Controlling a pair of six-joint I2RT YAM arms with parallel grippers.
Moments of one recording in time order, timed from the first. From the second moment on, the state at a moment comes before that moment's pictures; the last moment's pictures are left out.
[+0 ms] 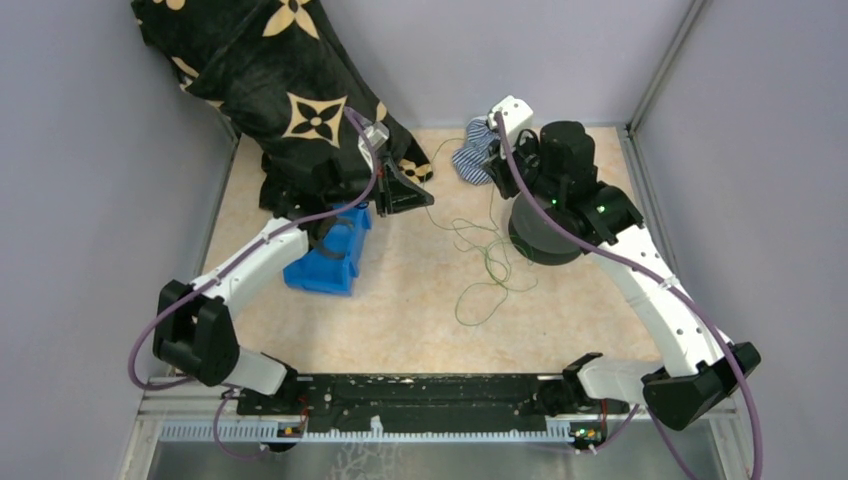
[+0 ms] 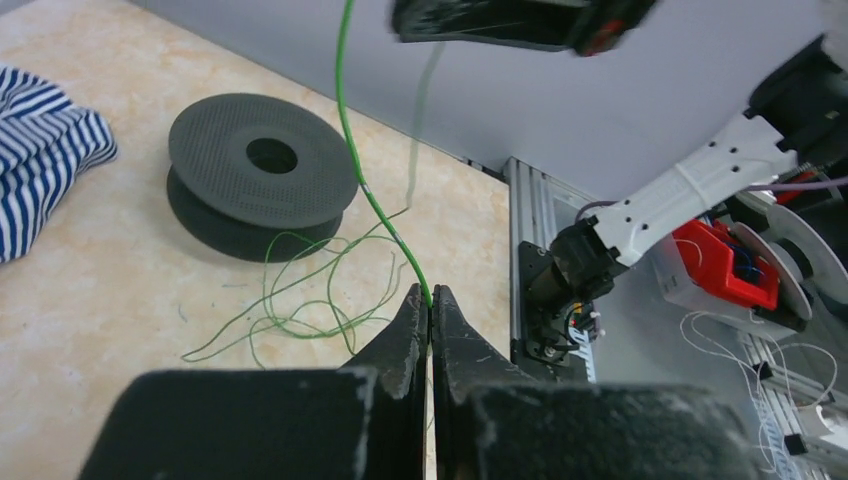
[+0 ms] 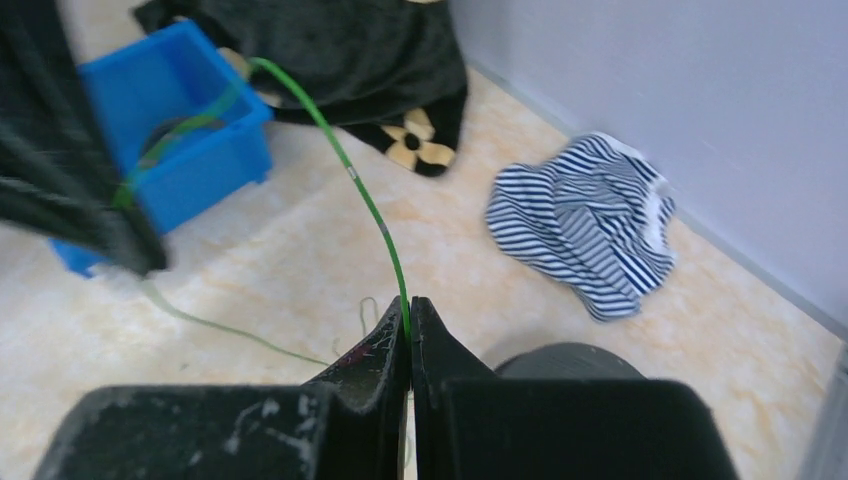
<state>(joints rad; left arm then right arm) -0.46 1.46 1.11 0.37 0.97 -0.44 0.51 1.21 1.44 -0.54 -0.18 -0.19</state>
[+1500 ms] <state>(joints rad) -0.12 1.19 1.46 -0.20 1.22 -0.02 0.20 1.03 1.20 -0.19 0.33 -0.49</state>
